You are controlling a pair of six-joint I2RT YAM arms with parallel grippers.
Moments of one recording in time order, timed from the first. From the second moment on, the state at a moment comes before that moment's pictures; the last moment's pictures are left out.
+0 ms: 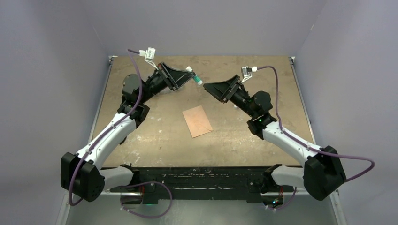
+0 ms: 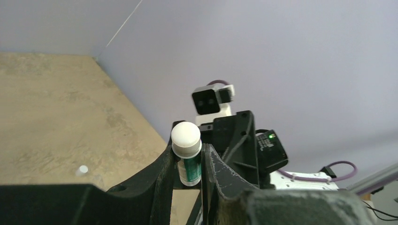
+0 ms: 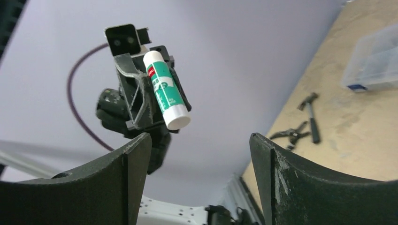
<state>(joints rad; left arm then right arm) -0.41 1.22 0.99 0.49 0.52 -0.95 0.54 1.20 0.75 0.72 -0.34 1.19</state>
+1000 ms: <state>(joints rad) -0.41 1.20 0.92 0.76 0.55 -1.17 0.54 1.35 0.84 1.08 -0.53 1.37</state>
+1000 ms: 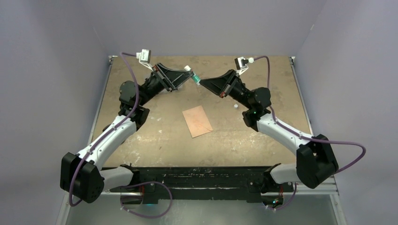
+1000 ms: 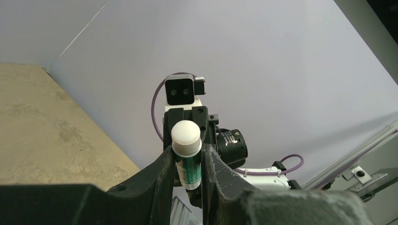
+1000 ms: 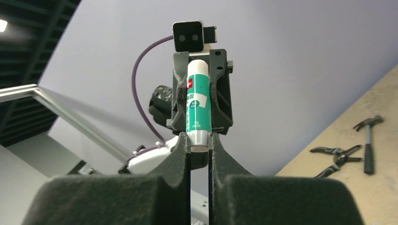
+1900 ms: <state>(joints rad) -0.40 1.23 0.96 0.25 0.26 -1.13 0.80 1.37 1.01 0.44 0.10 -0.06</state>
